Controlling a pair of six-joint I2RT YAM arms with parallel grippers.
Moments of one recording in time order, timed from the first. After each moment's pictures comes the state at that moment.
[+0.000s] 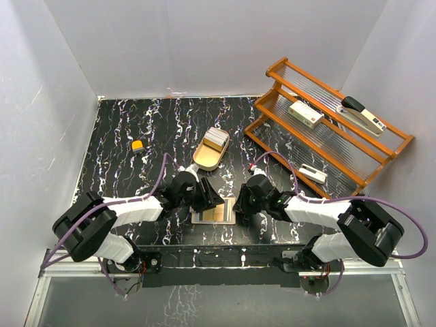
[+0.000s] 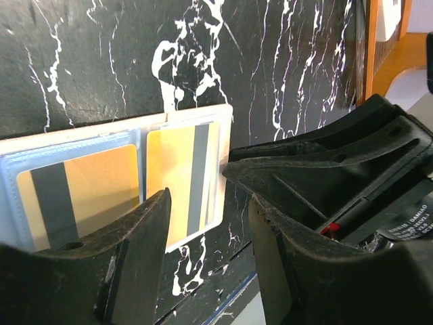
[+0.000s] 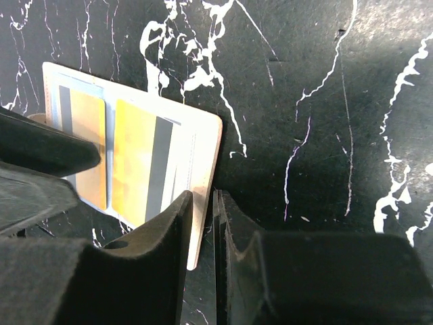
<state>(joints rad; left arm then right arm) -0.80 1.42 0.48 0.27 0.19 -1.11 0.79 1.32 0.47 0.05 -0.03 0.81</state>
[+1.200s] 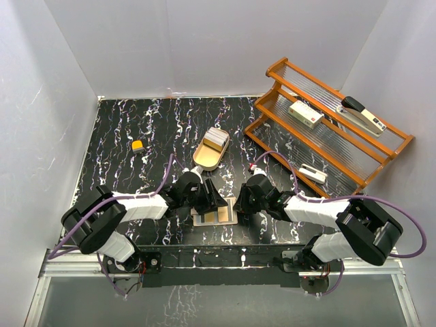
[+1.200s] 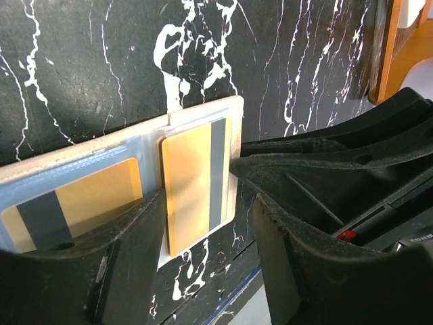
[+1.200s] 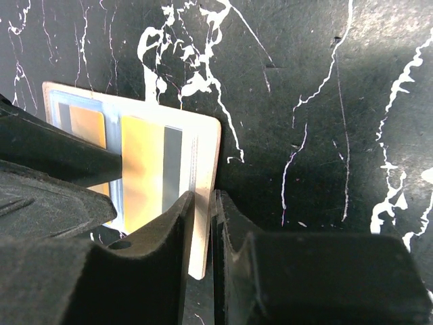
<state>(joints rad) -0.82 1.49 0.51 0.26 0.21 -1.12 0.79 1.34 0.47 0.06 -0.03 0.81</state>
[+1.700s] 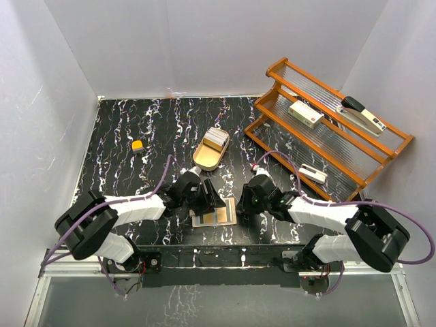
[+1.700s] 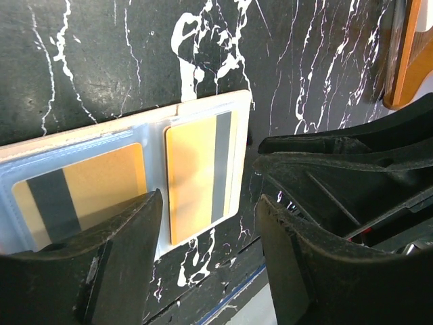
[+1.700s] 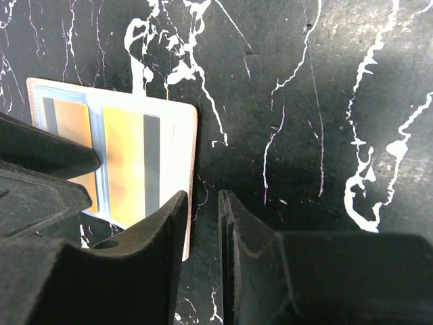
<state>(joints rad) -0.83 1.44 0.53 0.15 0.17 -1.12 0.79 1.28 0.48 -0.02 0.01 0.79</state>
